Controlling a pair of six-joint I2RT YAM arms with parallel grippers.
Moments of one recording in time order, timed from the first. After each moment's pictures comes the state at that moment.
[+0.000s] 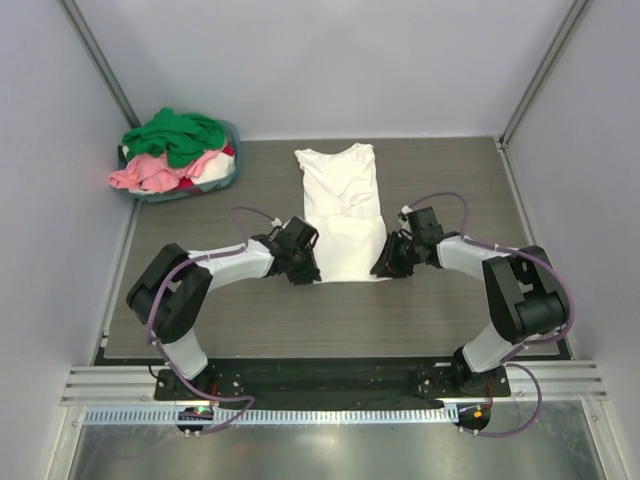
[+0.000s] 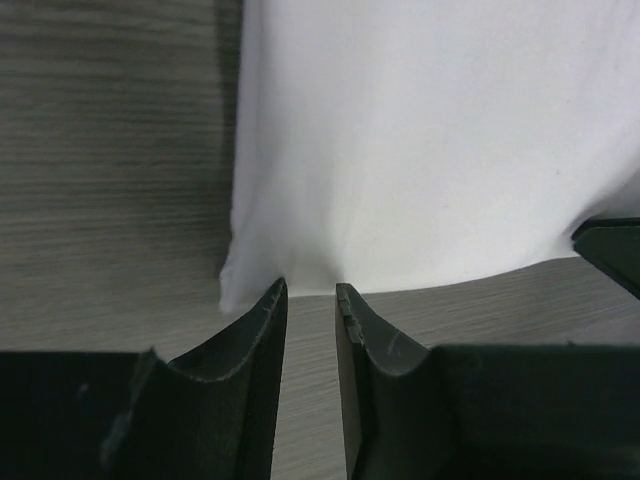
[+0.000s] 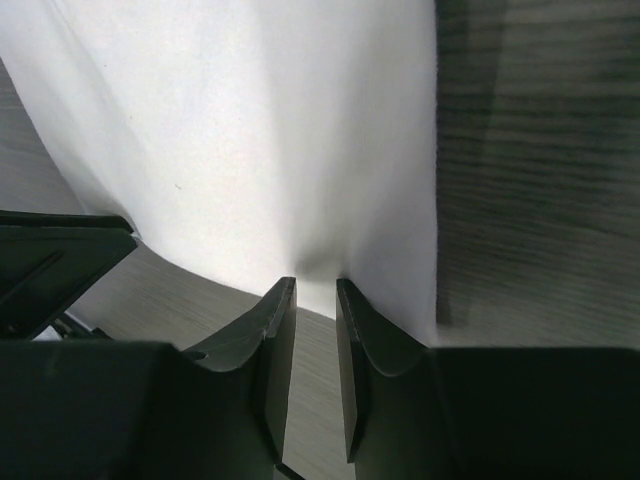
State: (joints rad) left arm -0.71 1.75 1.00 -0.30 0.00 -0.94; right arm 0.28 1.62 0.77 -0.18 -0.42 0.59
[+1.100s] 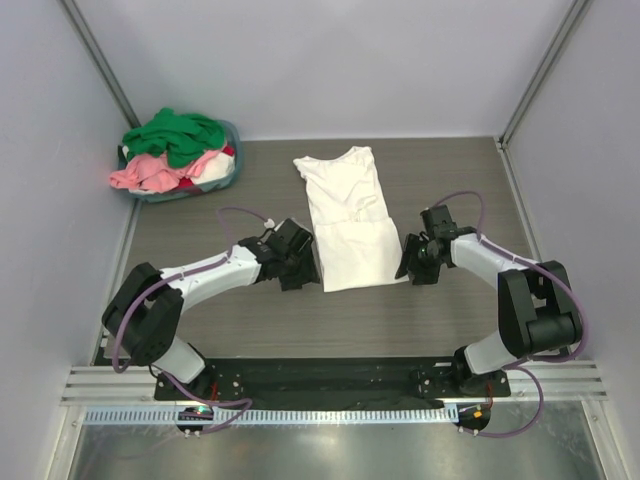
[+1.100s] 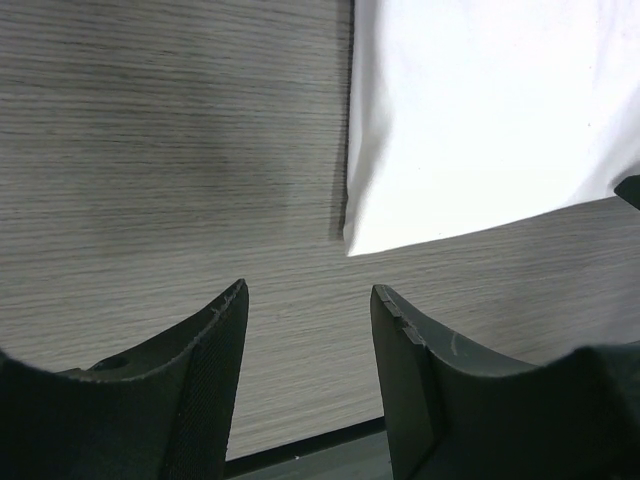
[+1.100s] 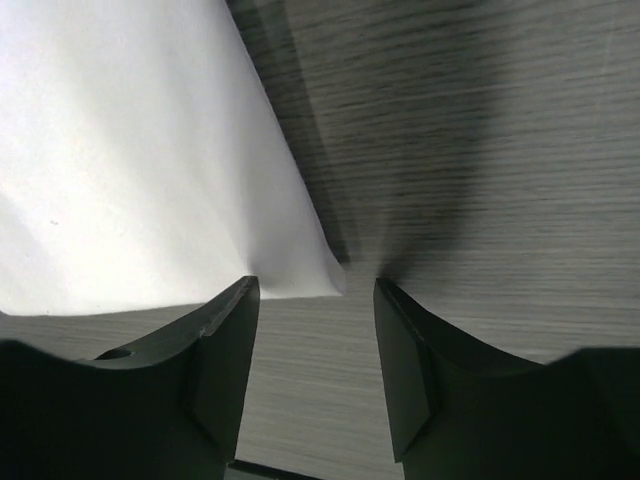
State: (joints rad) left arm -0.74 1.54 0.95 -0.45 -0.02 -0.95; right arm 0.21 1.48 0.80 -0.52 -0.15 0.49
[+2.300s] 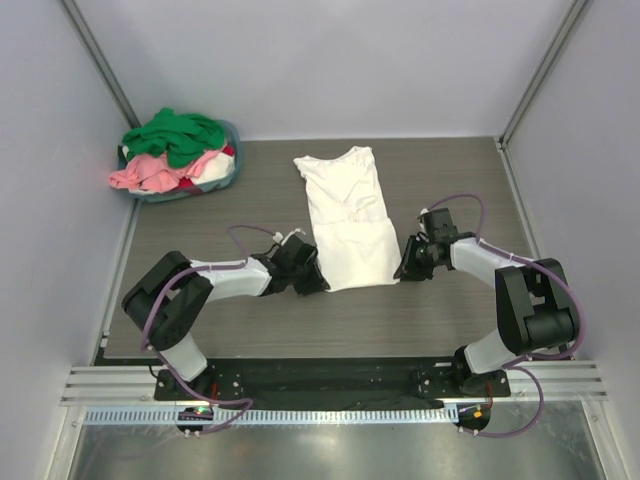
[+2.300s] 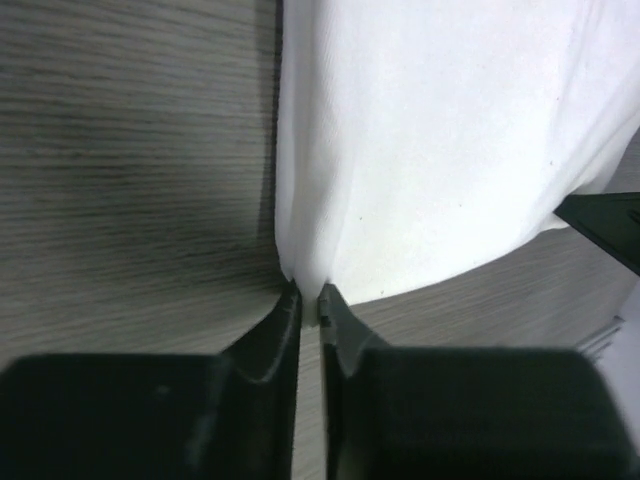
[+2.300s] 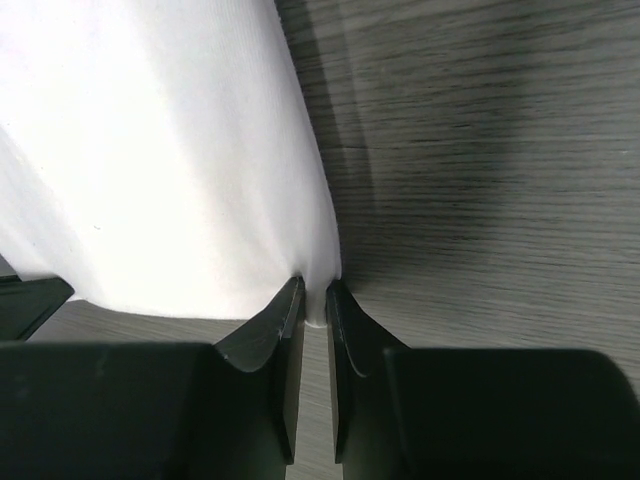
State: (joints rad) left arm -0.78 1.66 0.80 -0.03 0.04 -1.10; right arm 0.20 1.52 0.74 -0.35 -0.26 0.50
